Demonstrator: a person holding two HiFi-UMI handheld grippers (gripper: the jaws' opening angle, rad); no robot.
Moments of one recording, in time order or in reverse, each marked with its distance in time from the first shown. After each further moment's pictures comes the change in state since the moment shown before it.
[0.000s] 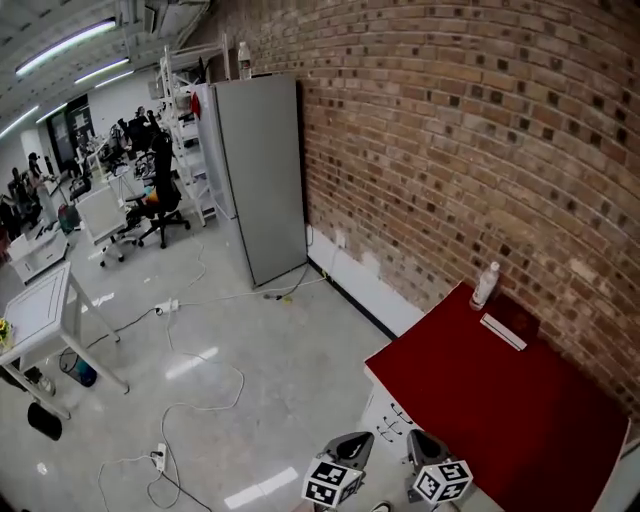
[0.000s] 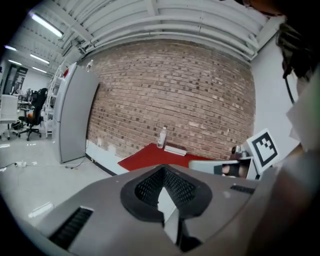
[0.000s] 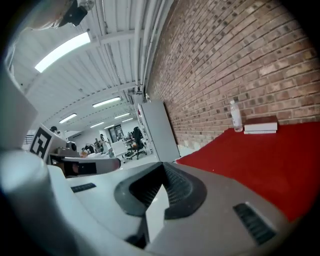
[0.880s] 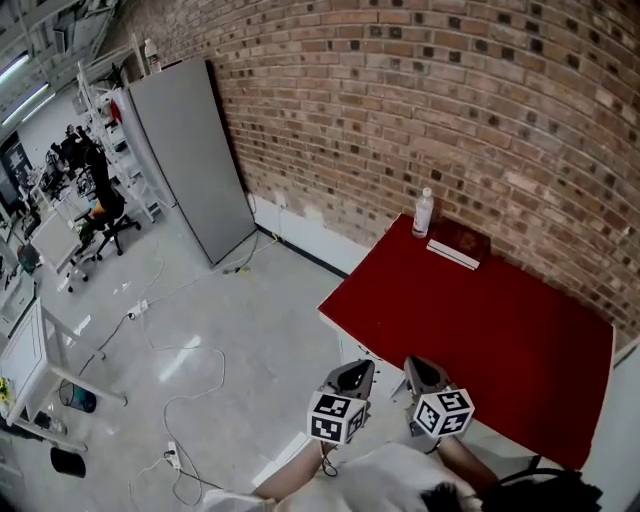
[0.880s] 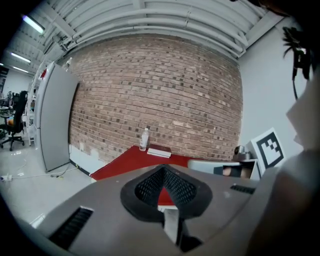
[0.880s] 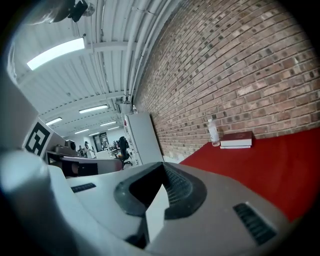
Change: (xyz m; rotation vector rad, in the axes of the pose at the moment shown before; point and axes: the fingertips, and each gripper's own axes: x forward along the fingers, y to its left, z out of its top) left arm 0.047 -0.090 0.055 0.079 0.015 -0.142; right arm -0.071 -0.051 0.062 0.018 -0.137 -0.168
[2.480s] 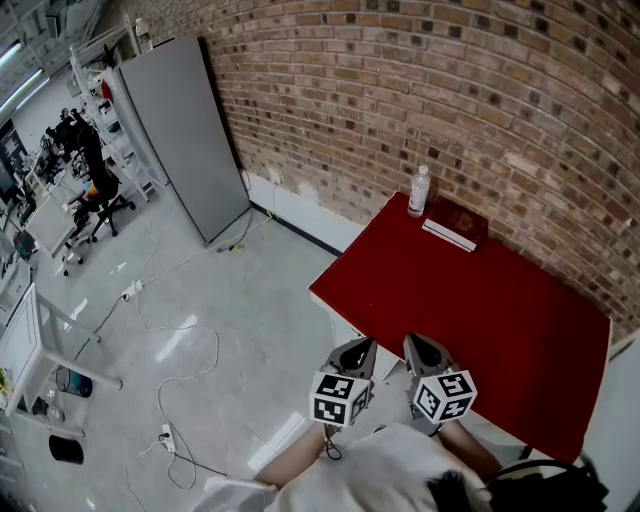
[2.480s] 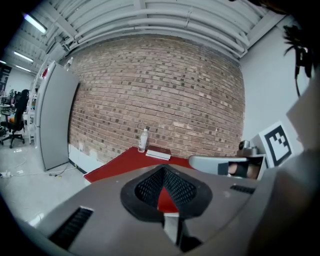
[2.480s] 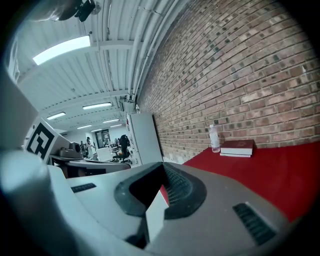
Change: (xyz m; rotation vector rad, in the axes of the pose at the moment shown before) left arm 0.028 -0.013 -0.002 -0.018 -0.007 0.013; right arm -0.003 -0.013 0.015 -0.059 -0.001 0.016
